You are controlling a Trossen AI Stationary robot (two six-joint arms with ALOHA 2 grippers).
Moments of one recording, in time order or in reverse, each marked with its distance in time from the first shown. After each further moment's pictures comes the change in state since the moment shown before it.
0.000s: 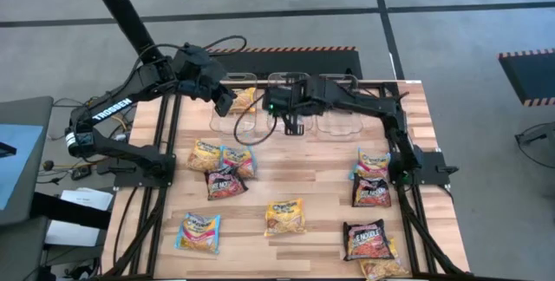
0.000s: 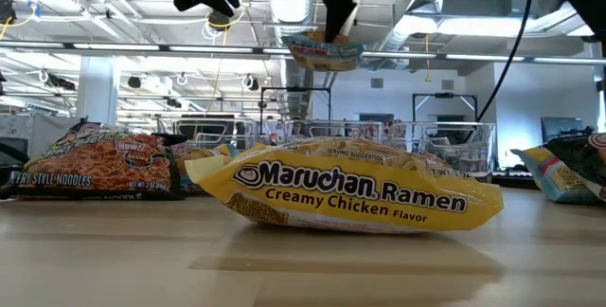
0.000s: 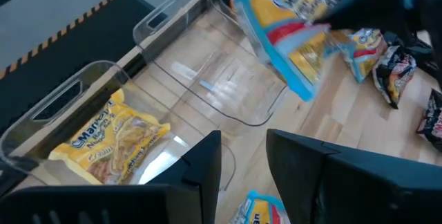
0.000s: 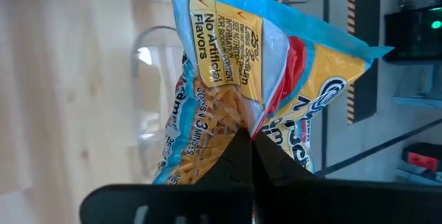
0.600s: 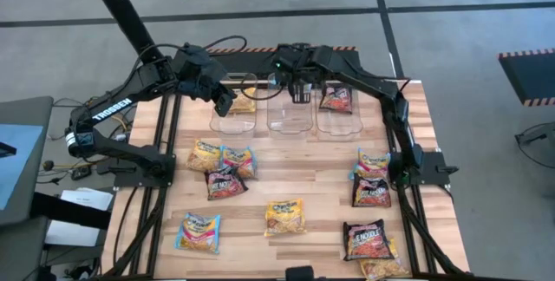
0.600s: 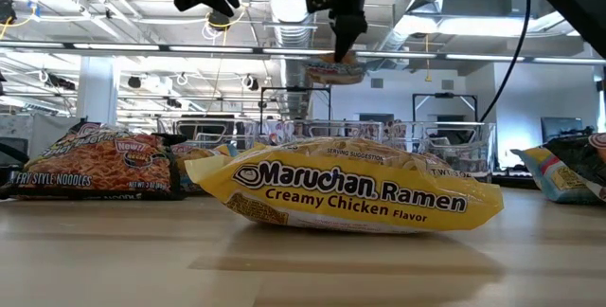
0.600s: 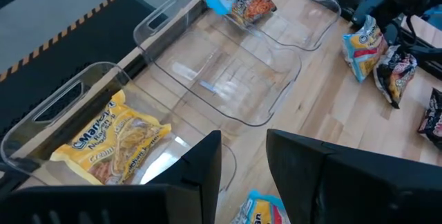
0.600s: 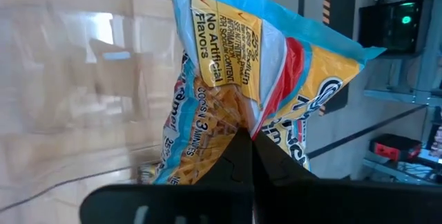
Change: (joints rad) left arm 0.000 0.000 0.000 0.000 0.000 0.004; right arm -0.238 0.010 0.000 0.111 -0.004 -0.306
